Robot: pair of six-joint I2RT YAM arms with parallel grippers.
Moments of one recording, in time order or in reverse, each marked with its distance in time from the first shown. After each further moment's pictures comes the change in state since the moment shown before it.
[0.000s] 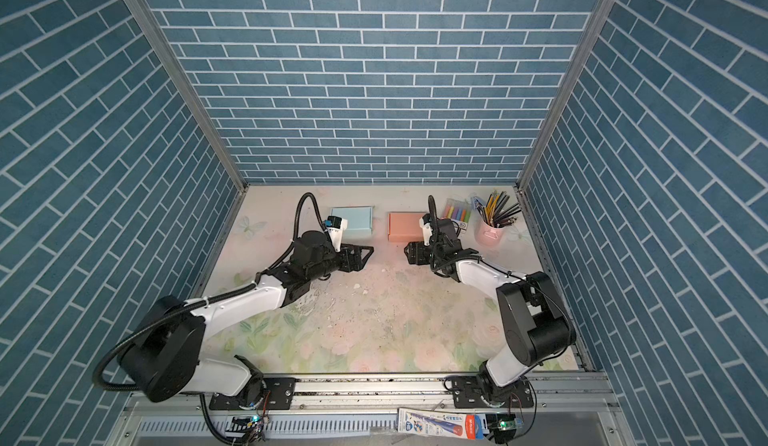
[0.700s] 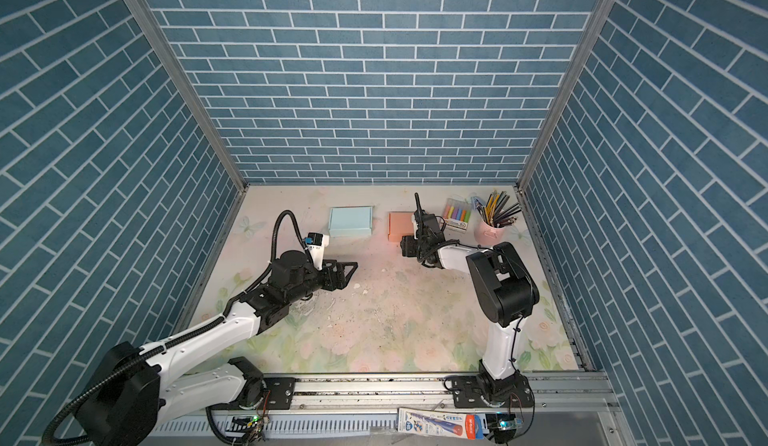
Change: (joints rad) left arm -0.002 -0.254 -0.179 -0.097 -0.054 -0.015; right arm 0.021 0.320 0.194 0.098 0.098 0.032
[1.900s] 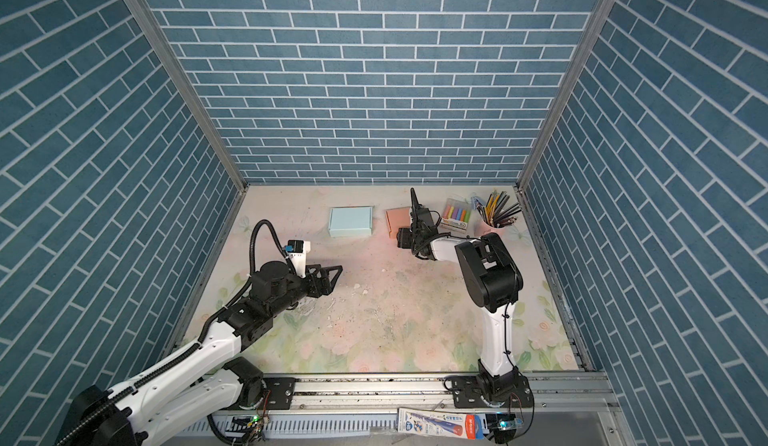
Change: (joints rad) left arm 0.051 -0.224 -0.092 -0.102 -0.047 -0.007; right arm 0.000 0.140 0.136 0.035 0.005 0.079
